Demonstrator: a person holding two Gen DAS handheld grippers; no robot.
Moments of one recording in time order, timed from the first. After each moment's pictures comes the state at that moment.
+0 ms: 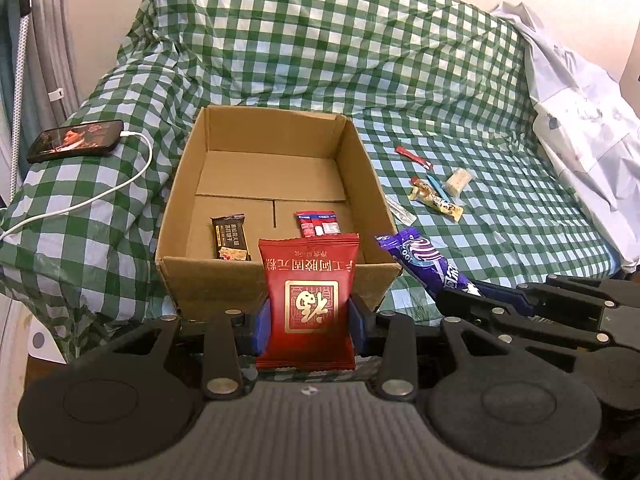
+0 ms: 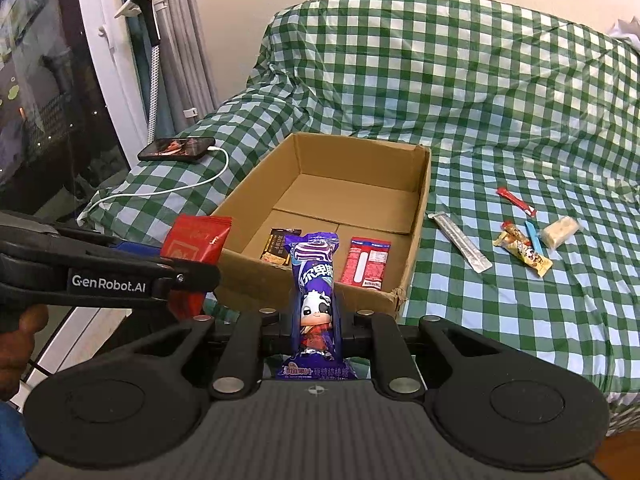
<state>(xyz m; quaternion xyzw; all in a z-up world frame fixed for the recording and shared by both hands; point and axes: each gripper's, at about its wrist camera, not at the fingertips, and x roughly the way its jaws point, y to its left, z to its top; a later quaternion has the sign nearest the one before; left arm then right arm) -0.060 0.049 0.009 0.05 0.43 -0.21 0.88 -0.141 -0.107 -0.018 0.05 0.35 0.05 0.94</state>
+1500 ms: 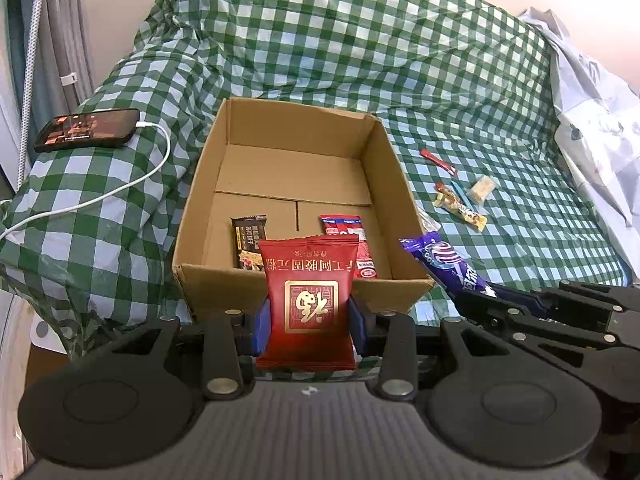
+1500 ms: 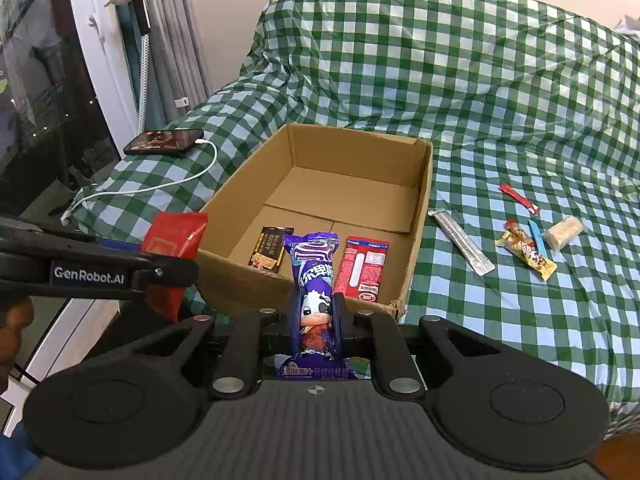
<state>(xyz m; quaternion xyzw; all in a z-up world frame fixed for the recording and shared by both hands) -0.025 0.057 -0.001 0.03 0.44 -0.18 0.88 -0.111 -0.107 -0.033 0.05 0.36 0.05 0.93</state>
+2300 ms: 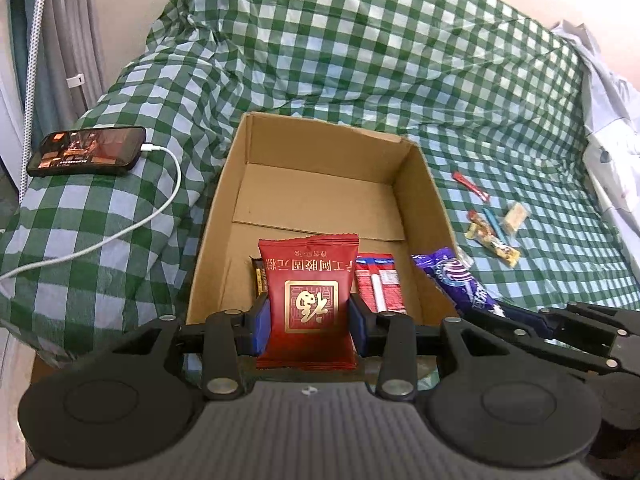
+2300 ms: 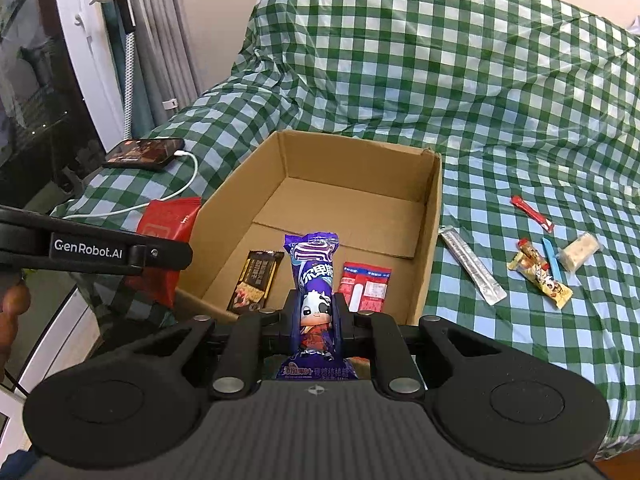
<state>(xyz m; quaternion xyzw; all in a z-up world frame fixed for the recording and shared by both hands) 0.053 0.052 -0.010 0.03 0.45 -0.15 0.88 -0.042 -0.116 -0.039 0.05 0.37 0.05 0.93</state>
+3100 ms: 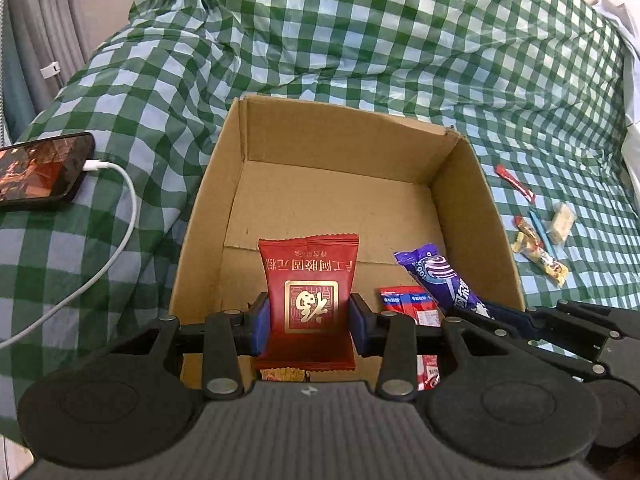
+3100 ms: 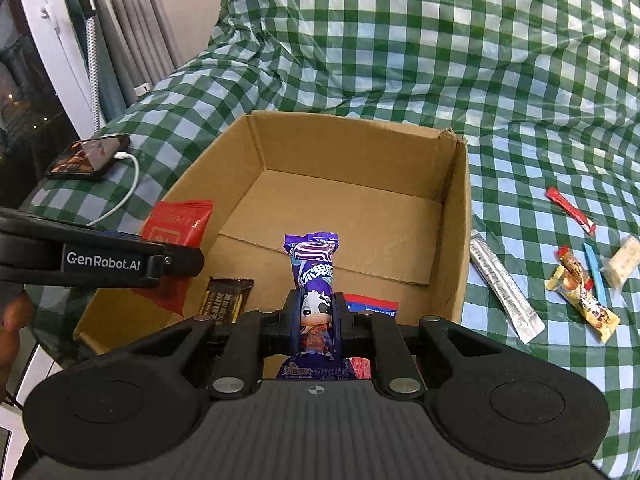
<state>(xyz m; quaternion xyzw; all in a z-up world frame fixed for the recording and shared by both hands) 0.164 0.021 -0.066 0.05 0.49 -0.13 0.86 0.075 -0.135 -0.091 0.07 0.41 0.06 0.91</state>
